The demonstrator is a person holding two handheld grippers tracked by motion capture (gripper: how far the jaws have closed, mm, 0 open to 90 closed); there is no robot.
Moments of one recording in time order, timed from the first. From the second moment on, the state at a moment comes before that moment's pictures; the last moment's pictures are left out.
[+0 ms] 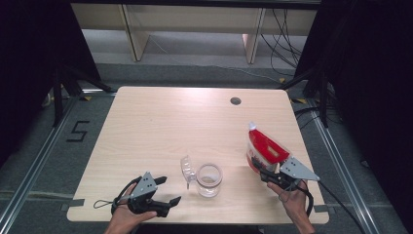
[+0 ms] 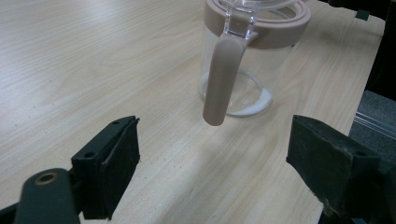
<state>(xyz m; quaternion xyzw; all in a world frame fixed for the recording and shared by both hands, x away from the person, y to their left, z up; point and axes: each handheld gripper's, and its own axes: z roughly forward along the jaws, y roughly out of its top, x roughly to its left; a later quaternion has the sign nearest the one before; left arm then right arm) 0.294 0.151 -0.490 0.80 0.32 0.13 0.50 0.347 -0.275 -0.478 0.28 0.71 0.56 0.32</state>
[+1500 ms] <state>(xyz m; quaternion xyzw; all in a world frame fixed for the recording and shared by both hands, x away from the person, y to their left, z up) 0.295 0.153 -0.491 0.80 0.32 0.12 0.49 0.312 -0.246 -0.461 0.07 0.79 0.36 0.49</state>
